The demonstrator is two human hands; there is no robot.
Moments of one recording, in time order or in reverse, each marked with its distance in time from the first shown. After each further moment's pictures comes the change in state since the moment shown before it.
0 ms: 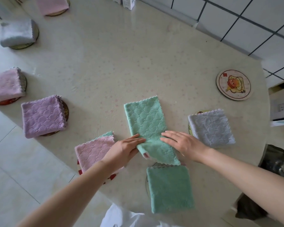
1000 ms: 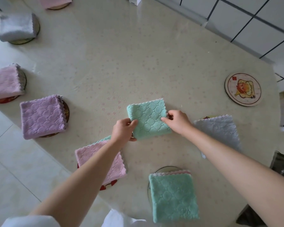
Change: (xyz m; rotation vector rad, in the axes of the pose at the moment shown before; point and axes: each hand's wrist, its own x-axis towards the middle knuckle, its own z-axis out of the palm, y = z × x) left_hand 0.076 -0.021 -0.023 -0.655 0.210 -0.969; right_hand 0.105 0.025 -0.024 0.642 0.074 0.812
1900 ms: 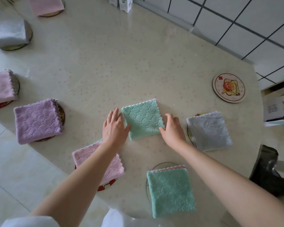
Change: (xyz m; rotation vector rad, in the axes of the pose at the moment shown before) left_hand -0.006 -0.010 -0.013 0.869 0.233 0.453; right_hand -0.047 -0.001 0.029 -0.176 0.206 0.104
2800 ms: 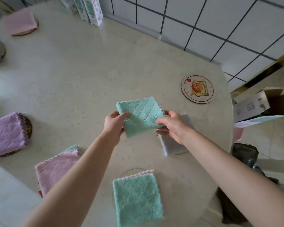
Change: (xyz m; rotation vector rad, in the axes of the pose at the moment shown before) left_hand 0.015 0.146 -0.011 -1.367 -0.145 -0.549; right_hand 0.020 0.072 -0.100 1.132 -0.259 0.360
